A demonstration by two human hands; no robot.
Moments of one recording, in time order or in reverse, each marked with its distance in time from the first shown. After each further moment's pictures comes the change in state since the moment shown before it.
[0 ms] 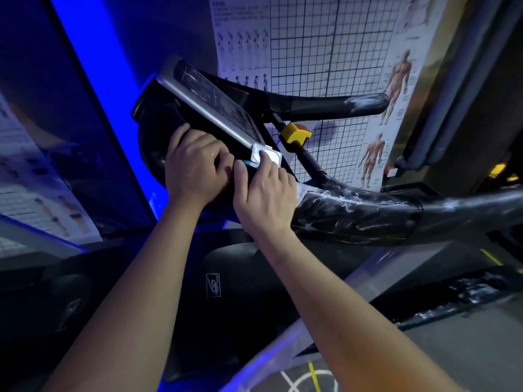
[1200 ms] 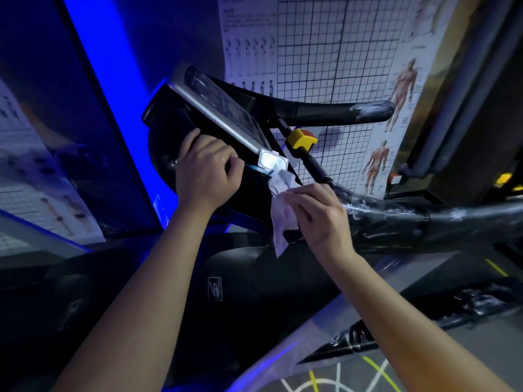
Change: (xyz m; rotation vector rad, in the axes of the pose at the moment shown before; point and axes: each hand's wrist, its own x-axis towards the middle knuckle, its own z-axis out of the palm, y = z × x) left_hand 0.000 0.003 0.001 -0.011 0.041 -0.012; right_hand -0.010 0.091 -0.033 0.269 0.082 -0.420
